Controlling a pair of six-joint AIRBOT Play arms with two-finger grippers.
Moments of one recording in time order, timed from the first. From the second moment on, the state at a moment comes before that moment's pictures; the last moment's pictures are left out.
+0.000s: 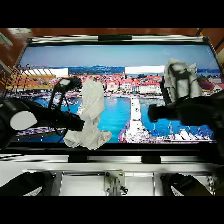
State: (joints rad) left arm -0.64 -0.95 1.07 1.44 -1.25 -1.79; right arm 0.45 -0.90 1.12 1.59 -1.39 -1.26
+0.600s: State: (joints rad) left arm -0.65 -0.94 0.99 1.50 -1.24 -1.80; right arm 0.54 -1.20 0.83 2.07 -0.98 -1.31
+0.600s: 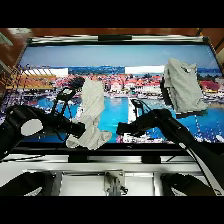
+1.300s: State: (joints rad) left arm -0.29 -0.62 0.64 1.42 -1.34 -1.77; right arm 0.58 -1.30 0.82 2.22 -0.86 -1.31
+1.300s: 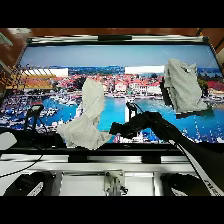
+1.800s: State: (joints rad) left arm -0.28 -0.70 0.43 1.25 -1.03 -1.74; right arm 0.65 -1.37 0.82 2.27 -0.74 -1.29
